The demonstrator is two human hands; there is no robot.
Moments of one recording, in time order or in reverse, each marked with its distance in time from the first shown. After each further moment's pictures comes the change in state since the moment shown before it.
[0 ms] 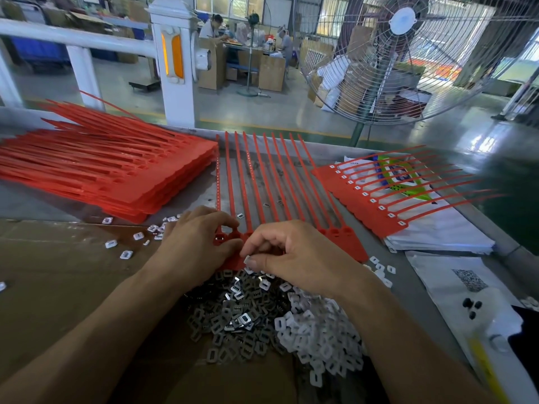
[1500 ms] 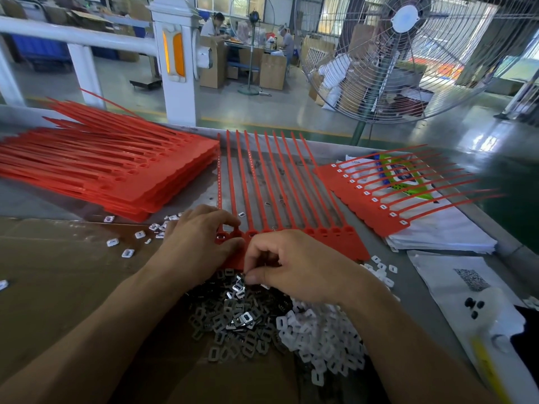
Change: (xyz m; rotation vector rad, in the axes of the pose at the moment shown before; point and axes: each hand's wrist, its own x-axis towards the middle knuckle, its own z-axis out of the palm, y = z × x) left_hand 0.001 -0.001 0.001 -0.015 0.010 0.001; right_hand -0.001 -0.007 0.004 -0.179 -0.105 -0.001
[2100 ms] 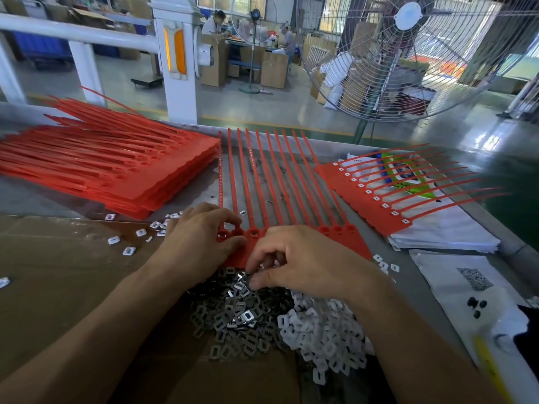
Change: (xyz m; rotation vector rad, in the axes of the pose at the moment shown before) left_hand 0.002 -0.003 0.002 0.007 0.010 0.013; right_hand 0.000 0.002 -0.007 -0.058 -0.014 -0.002
